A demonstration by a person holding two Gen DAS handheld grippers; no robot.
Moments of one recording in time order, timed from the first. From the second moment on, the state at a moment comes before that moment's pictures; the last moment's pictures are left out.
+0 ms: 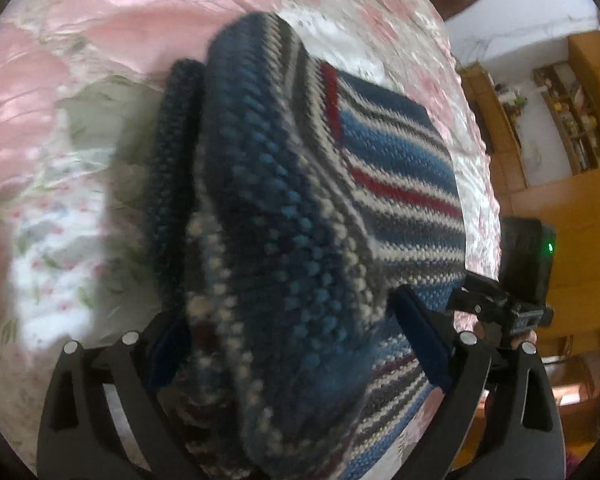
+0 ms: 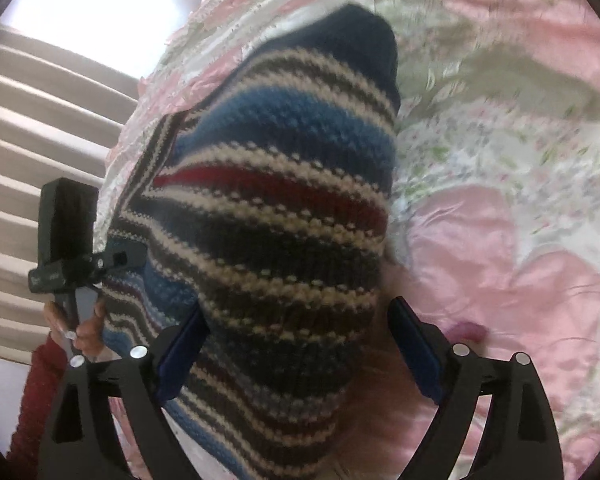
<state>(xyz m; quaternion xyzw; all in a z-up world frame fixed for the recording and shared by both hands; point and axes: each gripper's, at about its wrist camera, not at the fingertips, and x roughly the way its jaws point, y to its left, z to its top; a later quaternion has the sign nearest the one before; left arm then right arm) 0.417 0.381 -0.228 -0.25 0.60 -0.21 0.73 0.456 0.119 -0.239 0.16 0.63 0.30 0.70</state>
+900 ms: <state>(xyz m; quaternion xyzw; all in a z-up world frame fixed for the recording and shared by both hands) 0.330 0.305 -0.181 -0.33 0.50 -0.31 0.74 0.391 0.035 -0.154 0.15 0.56 0.34 0.74</state>
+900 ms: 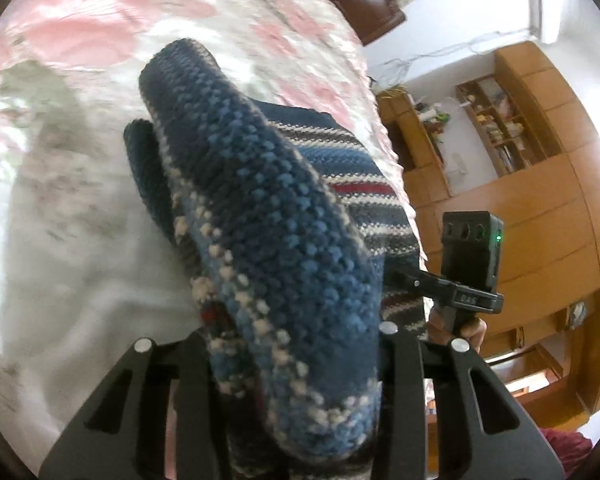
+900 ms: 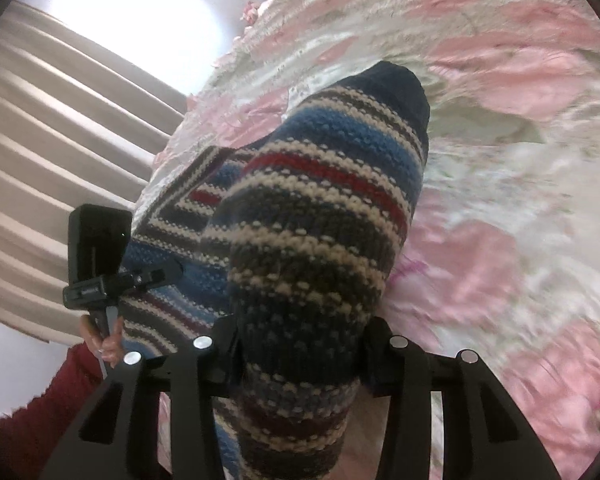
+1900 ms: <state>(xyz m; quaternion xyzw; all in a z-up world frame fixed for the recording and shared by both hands) 0.235 0.161 -0.214 -0.20 0.53 -0.24 0.79 0.271 -0.093 -0.224 0.22 0.59 0.25 0.74</state>
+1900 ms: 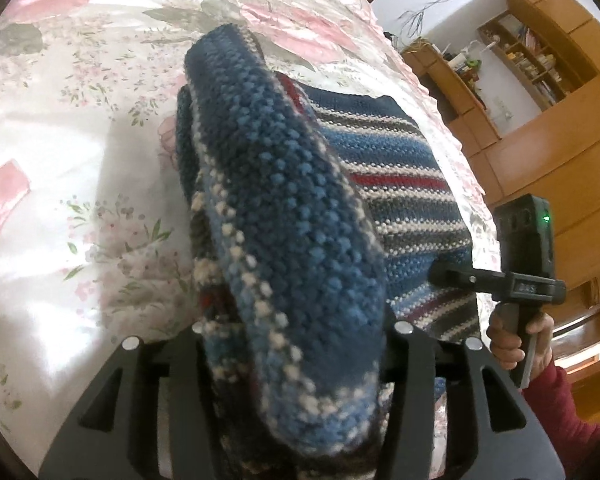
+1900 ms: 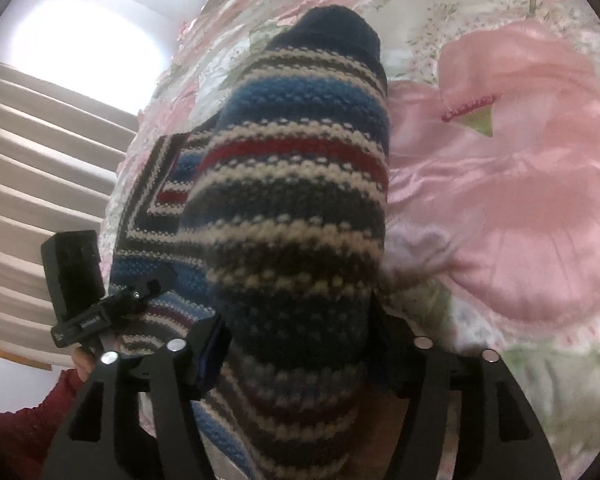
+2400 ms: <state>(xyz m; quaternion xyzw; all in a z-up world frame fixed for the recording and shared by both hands) 0.155 0.187 -0.182 -0.20 0.52 -0.17 0.81 0.204 -0.098 -0.217 0.25 0.62 0.23 0.70</state>
